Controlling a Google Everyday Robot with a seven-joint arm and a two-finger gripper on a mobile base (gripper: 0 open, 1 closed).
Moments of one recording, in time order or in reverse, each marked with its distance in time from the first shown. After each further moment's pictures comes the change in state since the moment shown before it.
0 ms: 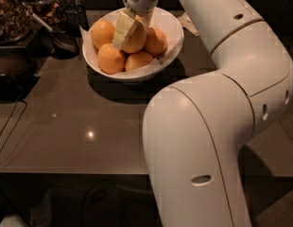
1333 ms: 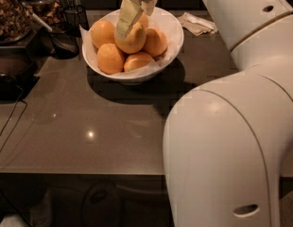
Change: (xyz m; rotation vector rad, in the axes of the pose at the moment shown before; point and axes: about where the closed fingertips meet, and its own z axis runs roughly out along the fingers) arm 0.005 0.013 -0.051 0.060 -0.058 -0.045
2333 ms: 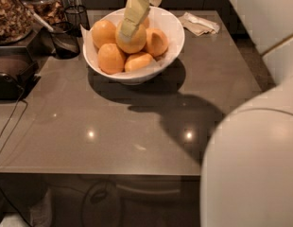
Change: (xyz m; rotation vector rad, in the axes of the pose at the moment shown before) arm 0.020 0.024 -0.033 0.041 -0.004 -0.086
